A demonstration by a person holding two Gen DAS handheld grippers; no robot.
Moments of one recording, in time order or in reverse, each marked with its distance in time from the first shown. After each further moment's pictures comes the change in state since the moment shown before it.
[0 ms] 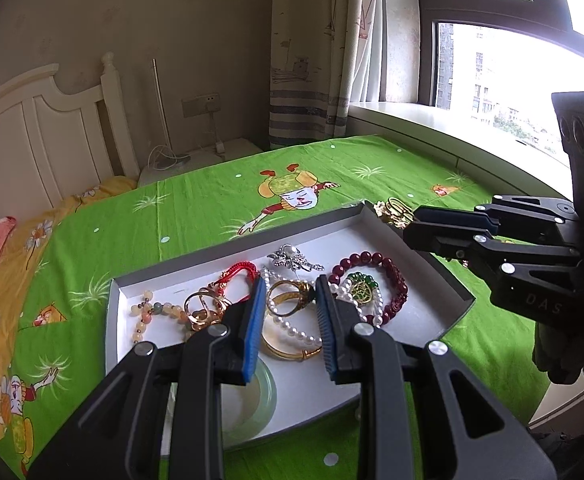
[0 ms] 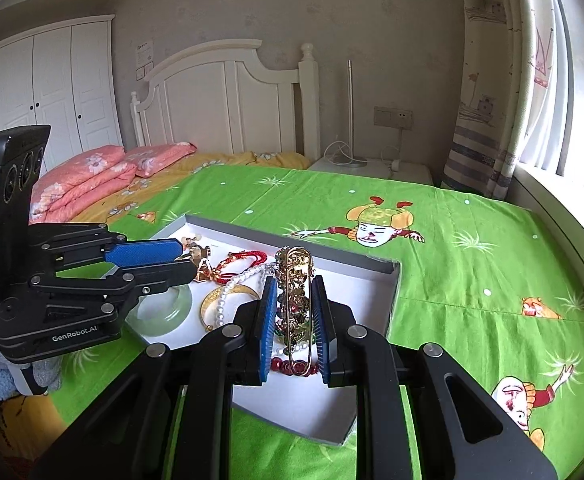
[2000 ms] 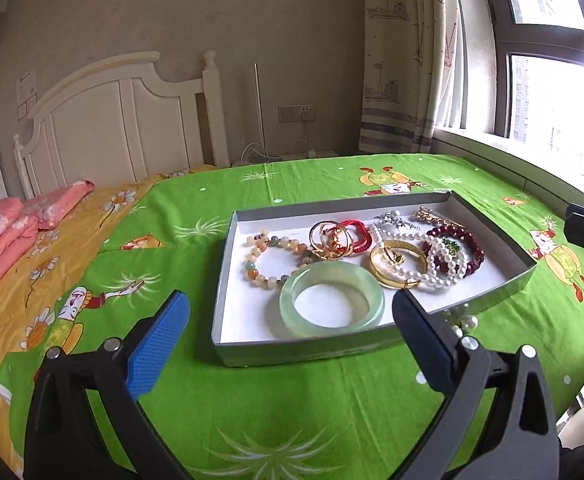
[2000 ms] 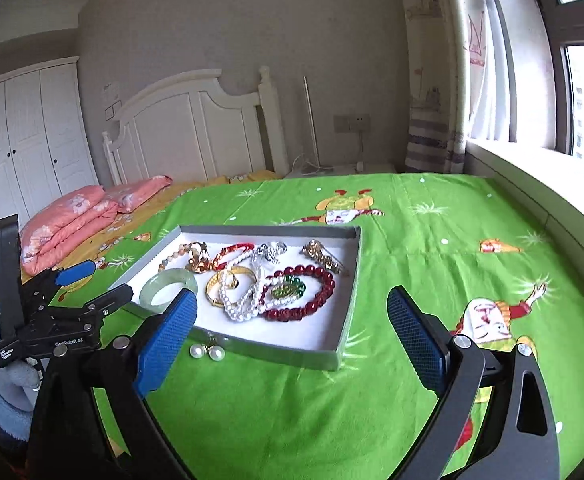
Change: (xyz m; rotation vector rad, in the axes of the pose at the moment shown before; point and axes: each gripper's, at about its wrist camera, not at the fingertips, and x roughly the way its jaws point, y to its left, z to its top) left arm -0.050 0.040 -0.080 -0.172 -0.082 0.270; right arm -0.064 0.003 -0.051 0.174 -0.061 -0.063
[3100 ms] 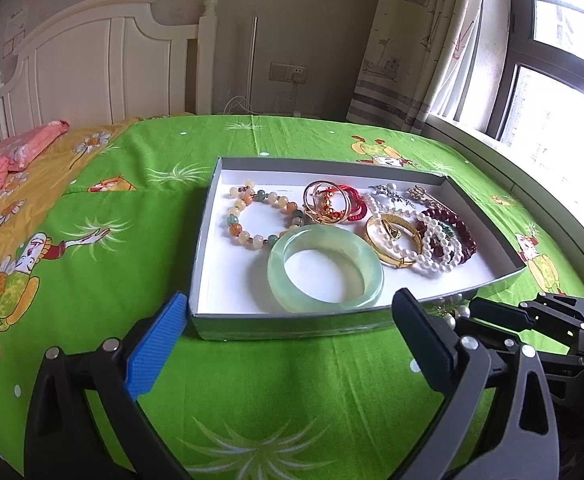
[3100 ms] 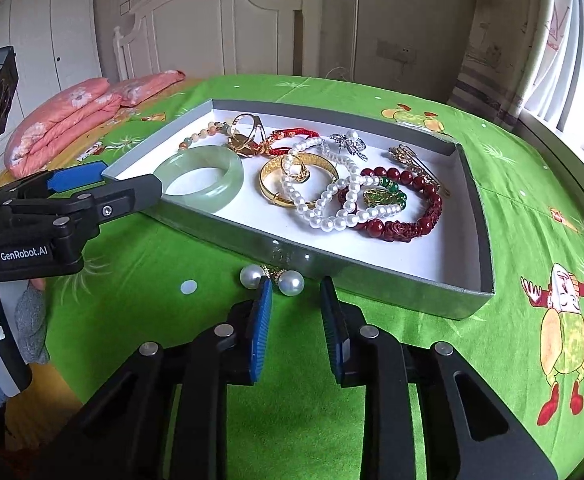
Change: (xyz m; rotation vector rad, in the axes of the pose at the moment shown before) left arm 0.023 0.018 -0.003 -0.124 0.135 -0.129; right arm 0.069 0.081 -0.037 -0.189 0.297 -0.037
